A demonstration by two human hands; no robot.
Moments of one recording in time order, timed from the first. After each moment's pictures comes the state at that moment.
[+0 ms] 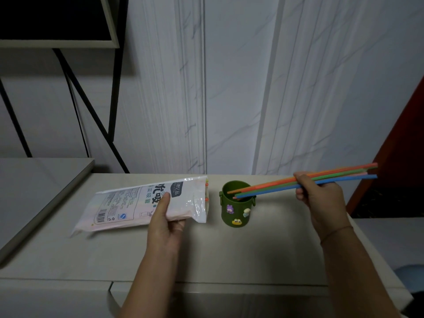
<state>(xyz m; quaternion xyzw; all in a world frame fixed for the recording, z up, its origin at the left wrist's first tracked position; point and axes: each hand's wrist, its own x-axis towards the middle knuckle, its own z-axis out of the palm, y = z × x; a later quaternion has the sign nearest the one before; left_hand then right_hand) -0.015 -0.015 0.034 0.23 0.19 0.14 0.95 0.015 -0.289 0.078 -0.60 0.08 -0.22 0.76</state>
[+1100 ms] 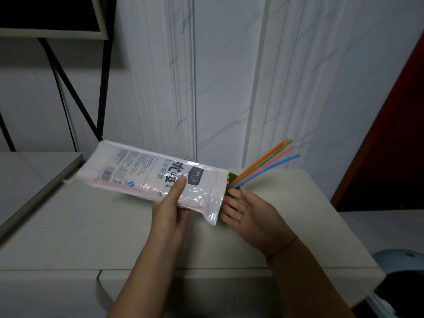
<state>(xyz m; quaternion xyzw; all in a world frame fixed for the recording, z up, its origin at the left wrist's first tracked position) -0.030 -0.048 0.047 0.35 0.08 0.11 0.93 -0.033 -0.208 0.058 -0.42 0.09 0.19 0.88</state>
